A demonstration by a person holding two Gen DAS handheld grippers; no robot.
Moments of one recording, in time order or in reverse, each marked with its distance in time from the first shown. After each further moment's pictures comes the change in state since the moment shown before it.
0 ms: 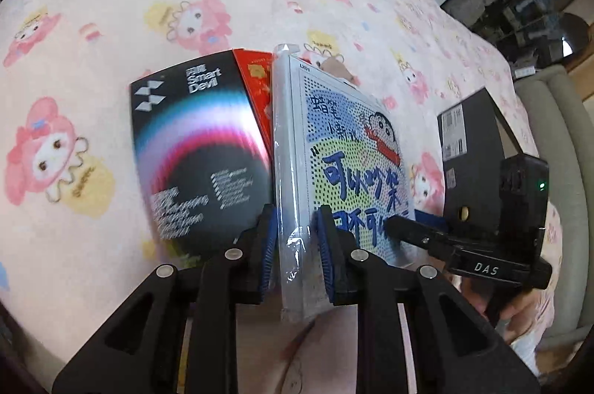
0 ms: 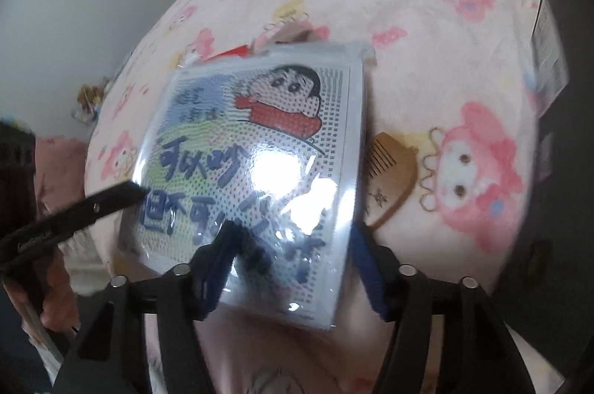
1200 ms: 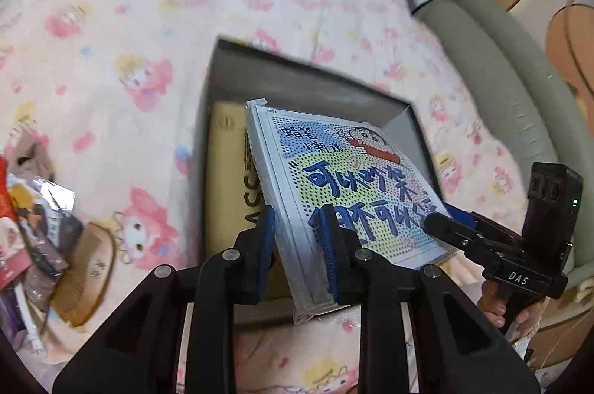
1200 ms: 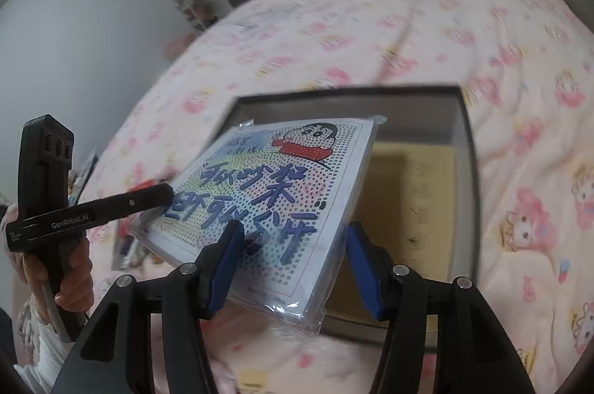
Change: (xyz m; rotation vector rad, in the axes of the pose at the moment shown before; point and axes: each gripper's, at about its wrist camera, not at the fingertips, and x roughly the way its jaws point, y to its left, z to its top) left arm 0.077 -0.319 0.002 0.310 0.098 -0.204; right arm -0.272 -0.188 -0.050 0.118 -0.348 -0.205
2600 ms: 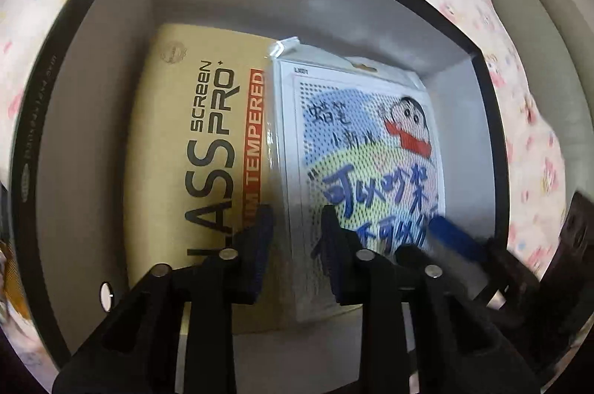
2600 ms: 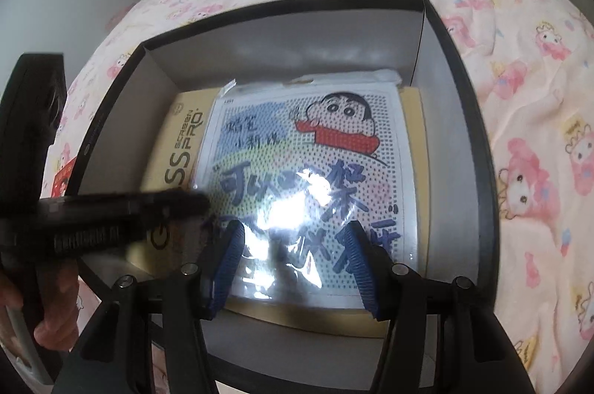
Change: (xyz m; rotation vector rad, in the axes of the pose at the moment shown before) left arm 0.111 -0.044 0.004 -0.094 0.244 0.095; right arm 0.063 -0.018 -0.015 0.039 0.142 -0.179
